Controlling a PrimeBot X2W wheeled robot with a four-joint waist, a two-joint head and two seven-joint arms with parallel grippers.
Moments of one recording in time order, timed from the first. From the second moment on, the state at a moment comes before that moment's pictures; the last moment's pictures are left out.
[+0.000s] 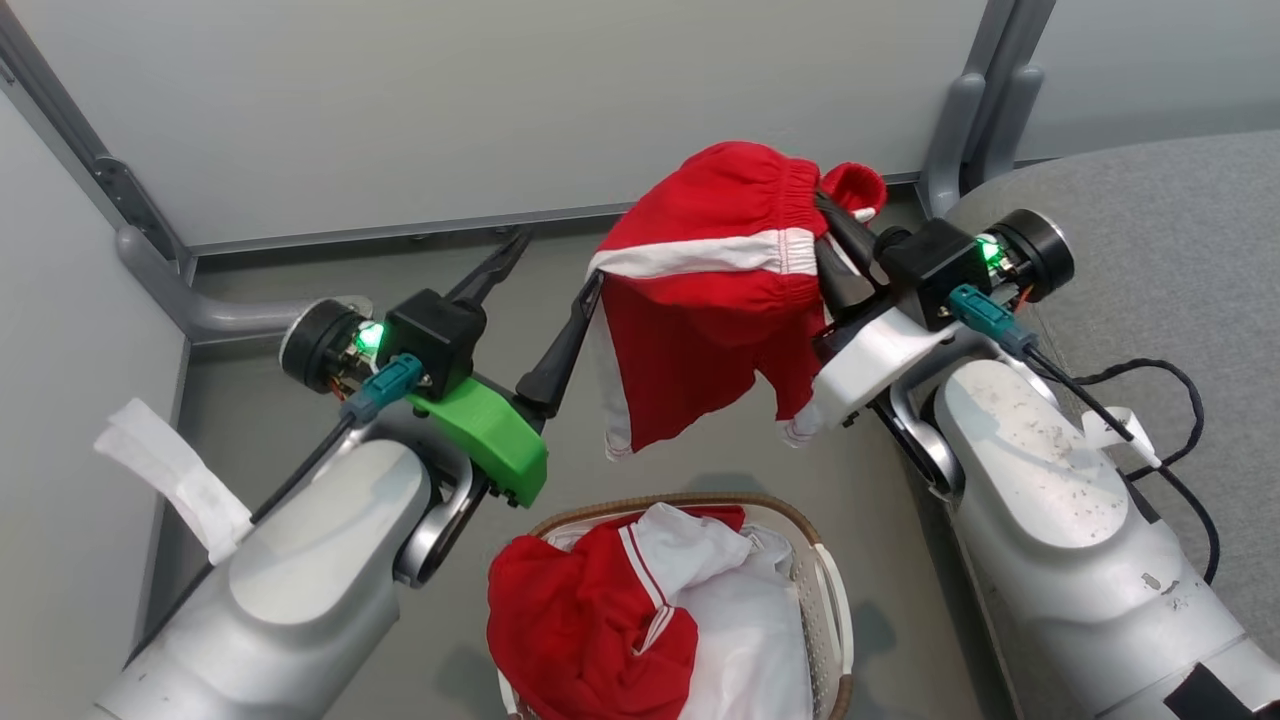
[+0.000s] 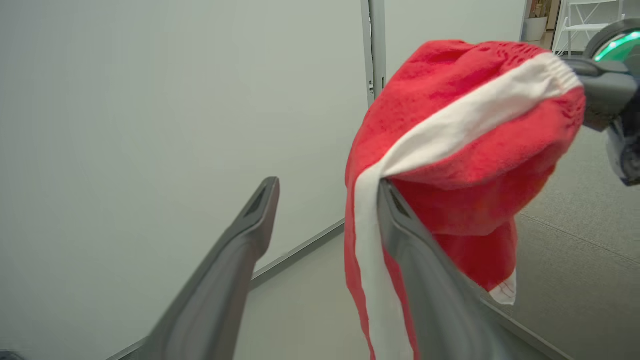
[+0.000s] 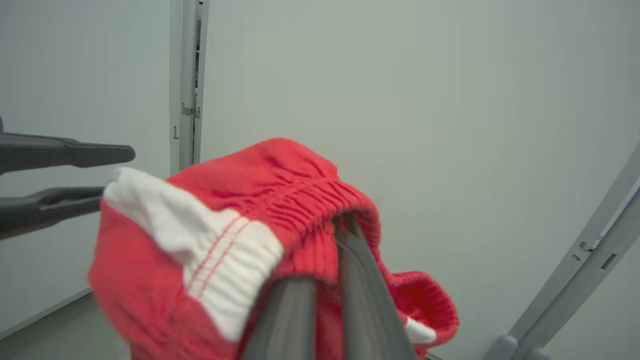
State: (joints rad) left arm -0.75 0.35 -0.94 0.41 -0.67 0.01 -0.26; right arm -0.71 -0.12 0.44 0.46 0.16 0.13 -0.26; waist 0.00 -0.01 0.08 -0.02
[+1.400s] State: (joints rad) left arm -0.63 0.23 -0.82 0.43 -0.40 -0.08 -0.26; right arm -0.62 -0.14 0.13 0.40 0.05 0.13 -0.26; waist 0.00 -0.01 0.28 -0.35
